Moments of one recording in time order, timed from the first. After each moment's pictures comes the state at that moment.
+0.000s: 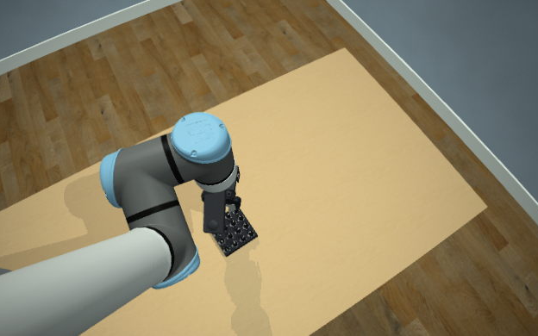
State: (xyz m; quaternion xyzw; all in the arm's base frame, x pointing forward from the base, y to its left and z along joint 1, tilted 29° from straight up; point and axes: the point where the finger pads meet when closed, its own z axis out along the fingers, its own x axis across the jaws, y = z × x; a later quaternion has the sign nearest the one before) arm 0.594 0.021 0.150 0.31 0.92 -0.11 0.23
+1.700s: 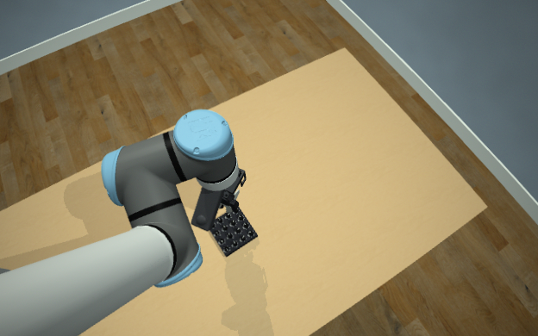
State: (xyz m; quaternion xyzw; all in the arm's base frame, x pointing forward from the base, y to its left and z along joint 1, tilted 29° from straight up) arm 0.593 0.025 0.152 0.45 0.85 -0.08 0.24
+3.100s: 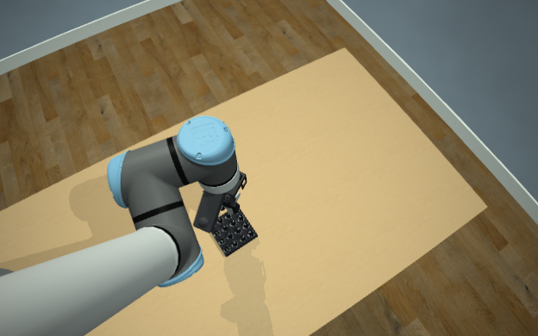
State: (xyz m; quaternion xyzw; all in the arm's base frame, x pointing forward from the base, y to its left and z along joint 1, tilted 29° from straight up) arm 0.600 0.018 0.135 0.45 0.85 -0.08 0.24
